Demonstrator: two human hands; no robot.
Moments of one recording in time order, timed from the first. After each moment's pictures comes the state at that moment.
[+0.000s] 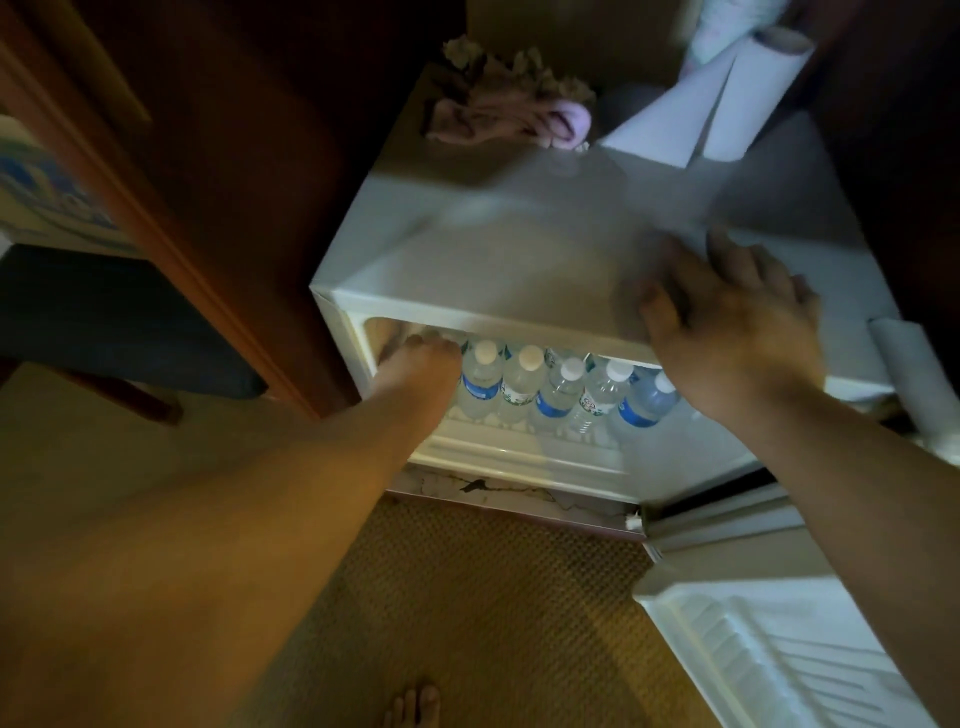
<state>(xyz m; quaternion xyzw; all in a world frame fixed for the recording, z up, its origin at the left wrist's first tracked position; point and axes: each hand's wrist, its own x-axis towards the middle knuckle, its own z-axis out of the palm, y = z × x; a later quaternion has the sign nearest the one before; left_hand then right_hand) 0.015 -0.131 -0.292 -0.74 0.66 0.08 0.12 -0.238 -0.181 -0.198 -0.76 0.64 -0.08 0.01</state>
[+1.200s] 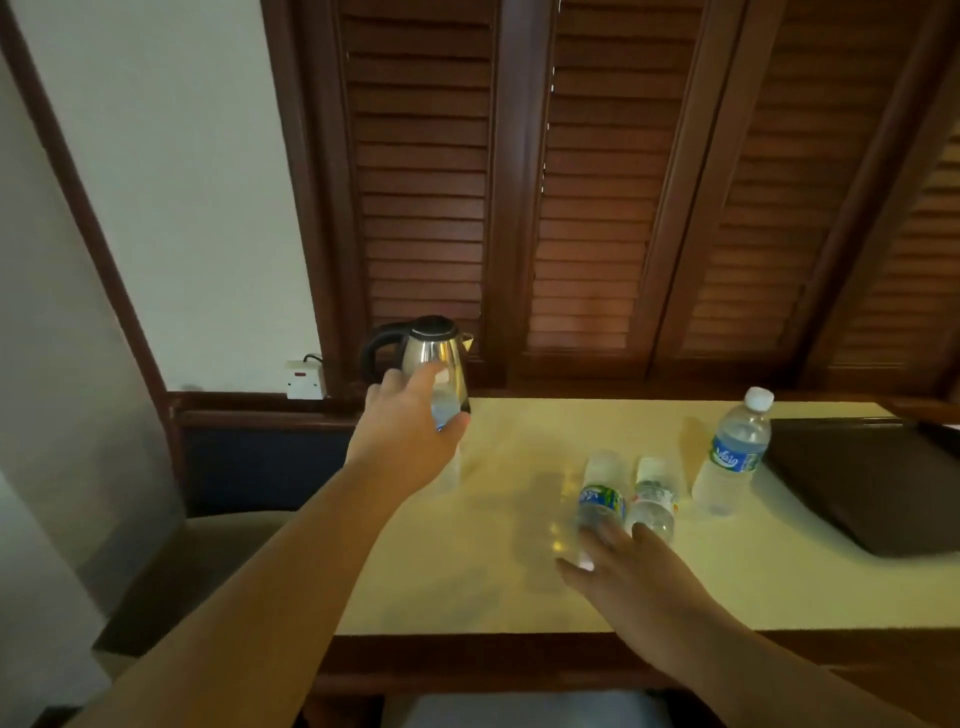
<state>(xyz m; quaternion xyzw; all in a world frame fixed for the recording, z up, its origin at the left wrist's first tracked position) 0.049 -0.180 0.353 -0.69 0.66 0.04 -0.29 -0.230 -0.137 0.264 -0.87 0.43 0.14 -0.19</state>
